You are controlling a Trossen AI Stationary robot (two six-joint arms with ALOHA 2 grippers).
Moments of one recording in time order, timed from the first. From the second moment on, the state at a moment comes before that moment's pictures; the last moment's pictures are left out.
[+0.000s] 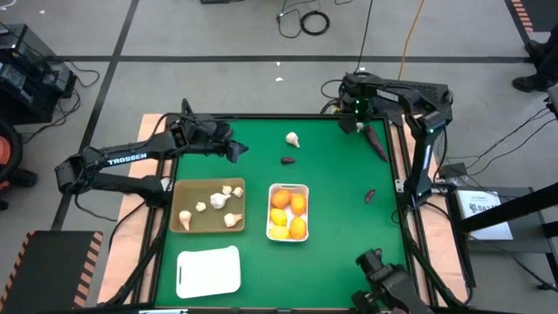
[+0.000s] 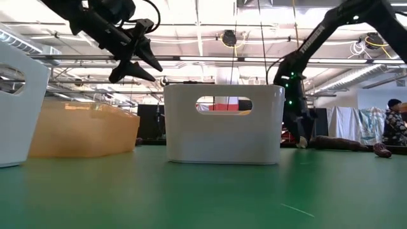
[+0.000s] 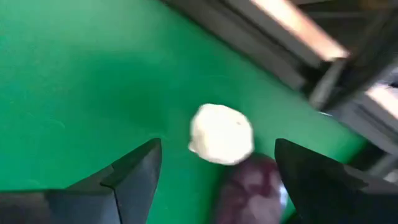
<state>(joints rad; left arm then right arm) 0.46 1.09 0.74 -0.22 0.15 -0.62 -1.06 1.99 1.42 -1.04 0.13 -0.02</state>
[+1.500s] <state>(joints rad) 0.46 1.09 0.74 -0.33 0.09 -0.46 -0.40 1.90 1.42 -0.67 -0.06 0.27</state>
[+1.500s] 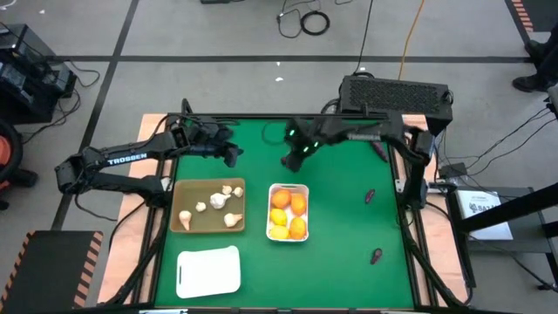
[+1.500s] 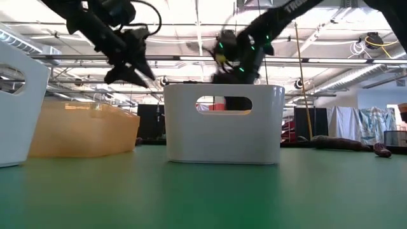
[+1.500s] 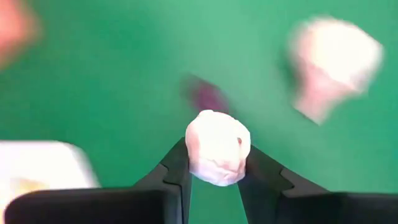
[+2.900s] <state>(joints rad) 0.66 1.09 0.66 -0.66 0.03 -0.24 -0.06 2.35 1.88 -0.05 -0.36 0.40</state>
